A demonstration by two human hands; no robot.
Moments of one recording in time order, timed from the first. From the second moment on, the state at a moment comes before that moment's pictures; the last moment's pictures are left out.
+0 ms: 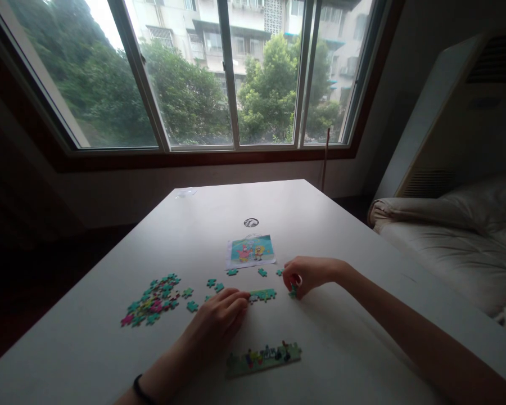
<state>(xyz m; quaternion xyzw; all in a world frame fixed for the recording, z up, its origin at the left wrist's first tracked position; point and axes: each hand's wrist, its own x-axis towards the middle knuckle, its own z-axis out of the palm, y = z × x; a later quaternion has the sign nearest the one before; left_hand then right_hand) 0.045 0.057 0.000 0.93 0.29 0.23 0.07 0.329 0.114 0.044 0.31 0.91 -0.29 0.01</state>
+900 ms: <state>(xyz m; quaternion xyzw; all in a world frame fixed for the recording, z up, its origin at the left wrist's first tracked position) 0.045 0.057 0.000 0.93 0.29 0.22 0.07 0.324 0.109 0.047 0.33 0.91 -0.25 -0.01</state>
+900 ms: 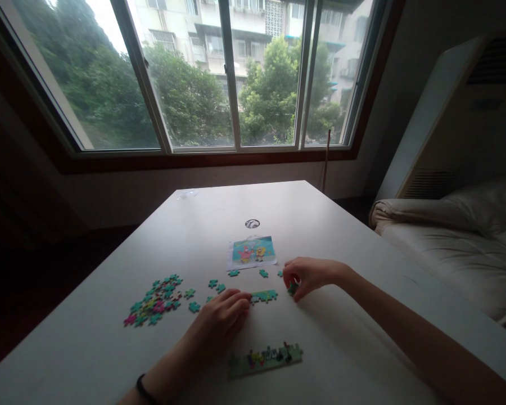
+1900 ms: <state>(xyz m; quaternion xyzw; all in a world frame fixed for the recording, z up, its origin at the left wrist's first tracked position) 0.045 0.058 -0.002 0.93 0.28 0.23 0.07 0.334 0.119 0.034 0.32 0.89 -0.33 0.00</state>
